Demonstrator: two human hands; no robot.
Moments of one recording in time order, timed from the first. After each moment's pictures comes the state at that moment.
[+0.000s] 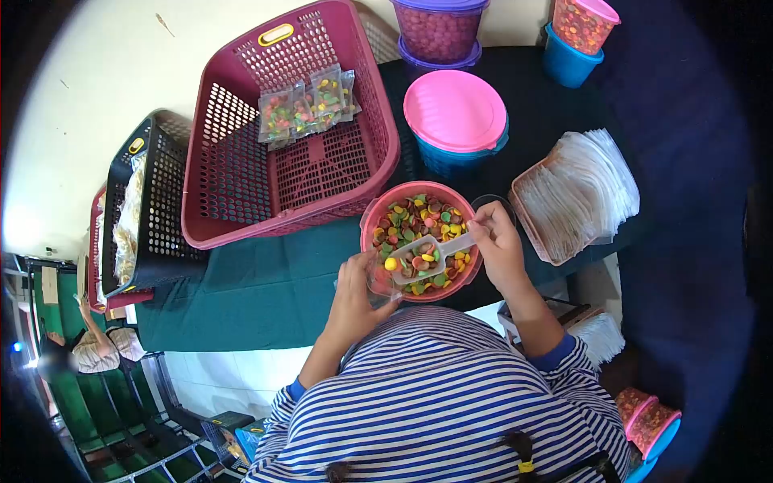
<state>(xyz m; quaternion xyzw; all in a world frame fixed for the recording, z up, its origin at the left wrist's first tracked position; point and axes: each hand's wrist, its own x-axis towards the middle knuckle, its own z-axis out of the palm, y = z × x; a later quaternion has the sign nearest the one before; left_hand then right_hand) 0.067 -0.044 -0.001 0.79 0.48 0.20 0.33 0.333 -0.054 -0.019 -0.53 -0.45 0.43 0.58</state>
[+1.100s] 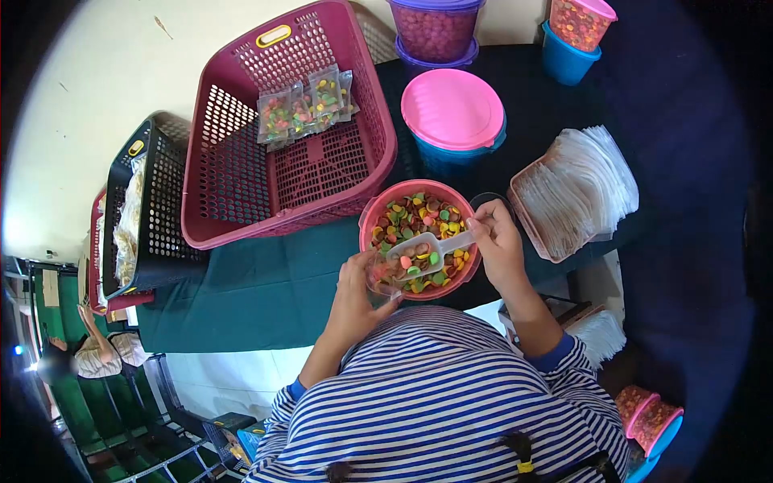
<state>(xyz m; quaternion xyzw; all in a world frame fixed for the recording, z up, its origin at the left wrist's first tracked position) 0.069 -0.046 0.000 0.79 0.46 0.22 0.34 0.331 -0.058 -0.009 -0.56 -0.44 0.41 0.57</state>
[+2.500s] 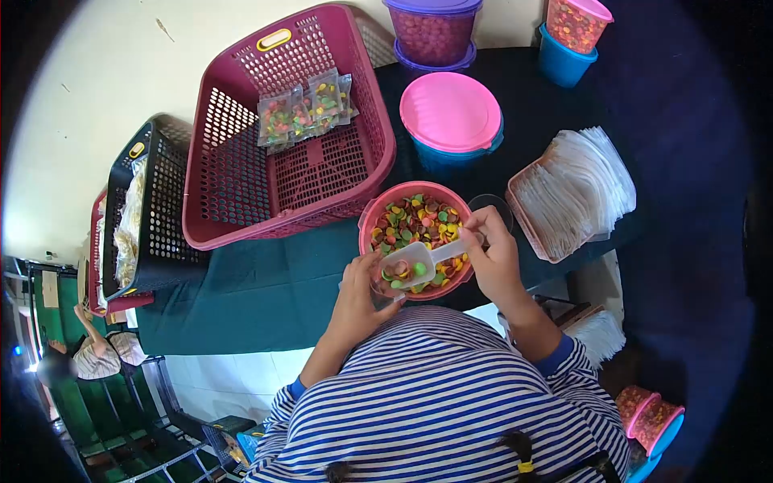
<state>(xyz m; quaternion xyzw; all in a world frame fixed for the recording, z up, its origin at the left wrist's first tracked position) 0.071 -0.049 0.001 0.79 0.46 0.20 0.35 0.317 -0.066 0.022 -0.58 -0.51 0.32 0.54</state>
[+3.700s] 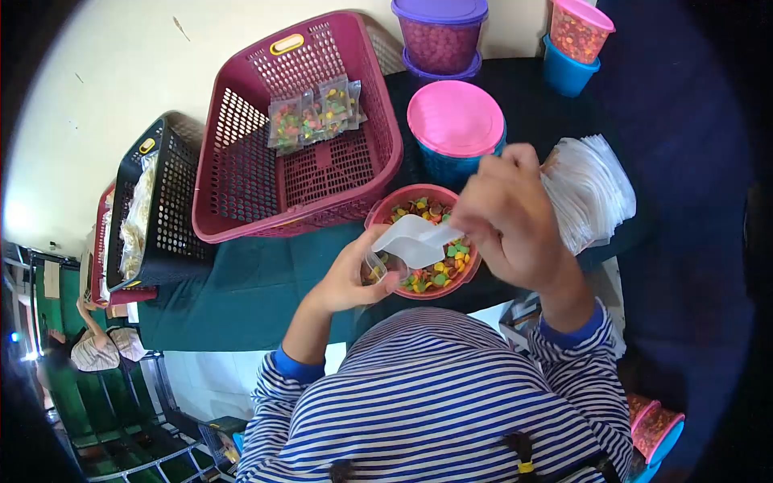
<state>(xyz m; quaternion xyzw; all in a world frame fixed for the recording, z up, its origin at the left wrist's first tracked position) 0.071 0.003 0.055 0.67 0.26 0.23 0.66 0.330 -0.035 0.150 -0.35 -0.82 -0.02 0.45</state>
